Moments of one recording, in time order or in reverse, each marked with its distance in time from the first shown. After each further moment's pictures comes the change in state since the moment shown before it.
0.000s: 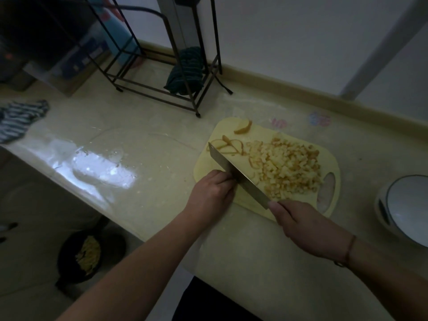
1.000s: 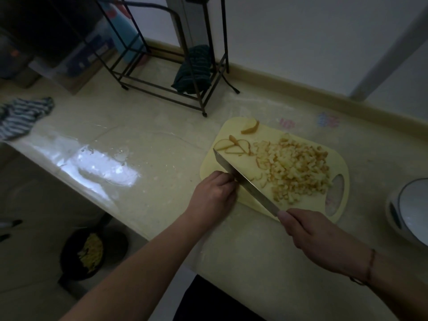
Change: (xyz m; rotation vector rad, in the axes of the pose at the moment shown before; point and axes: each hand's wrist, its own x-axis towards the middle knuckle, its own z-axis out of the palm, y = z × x) left_hand -0.011 -0.008 -0.001 0.001 0.020 -0.031; right_hand -0.012 0.000 0.006 0.006 -0.007 -0.001
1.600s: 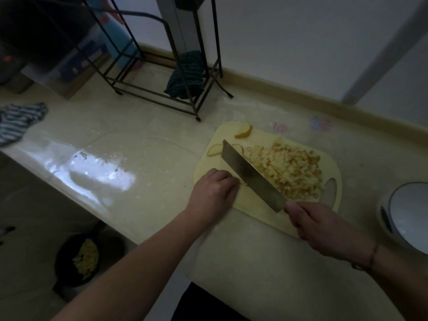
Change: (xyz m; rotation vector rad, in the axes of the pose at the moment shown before) left_hand 0.023 0.005 0.005 -0.005 -0.001 -0.046; right_hand 0.011 0.011 -0.026 0.163 0.002 0.108
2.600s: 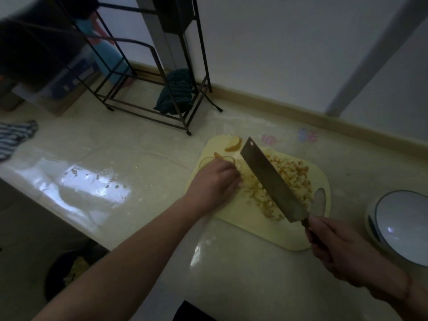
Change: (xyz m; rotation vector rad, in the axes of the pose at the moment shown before) left_hand 0.060 -0.007 -0.007 -0.047 0.013 0.203; right_hand -0.035 0.005 -0.025 0.466 -0.012 0.224
